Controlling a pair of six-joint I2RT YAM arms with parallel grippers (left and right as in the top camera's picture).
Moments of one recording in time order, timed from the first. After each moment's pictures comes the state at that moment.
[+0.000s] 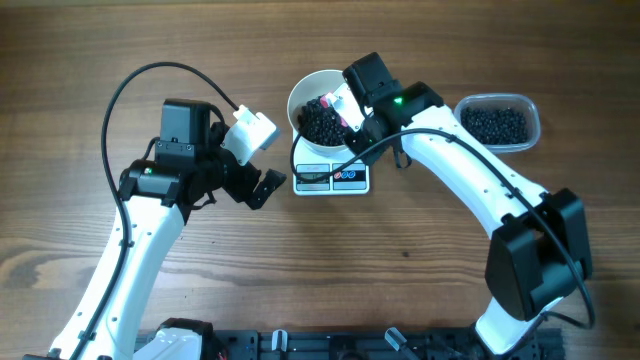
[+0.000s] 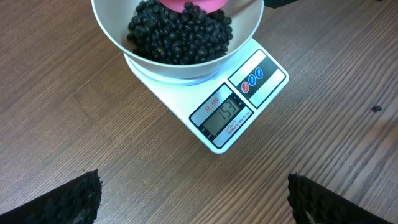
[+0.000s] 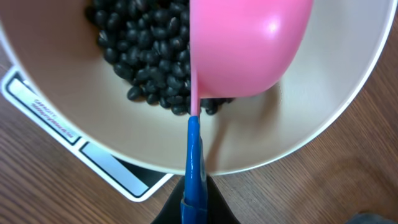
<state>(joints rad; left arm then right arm) -0.15 1.29 0.99 -0.71 0.43 0.51 0.52 1.86 1.48 -0.87 0.04 -0.32</state>
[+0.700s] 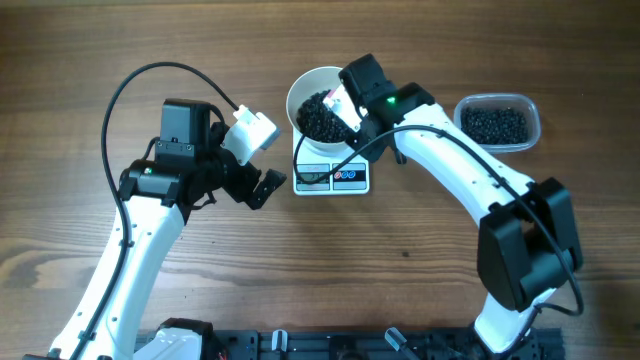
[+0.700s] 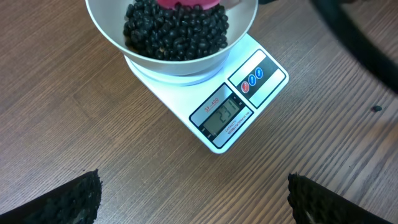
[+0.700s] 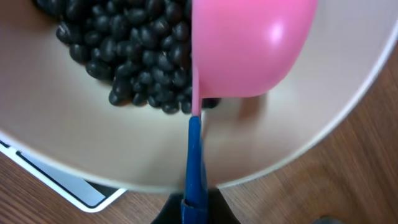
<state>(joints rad) -0.15 1.29 0.99 -0.71 0.43 0.51 0.53 1.91 1.48 -0.83 0.15 -0.44</state>
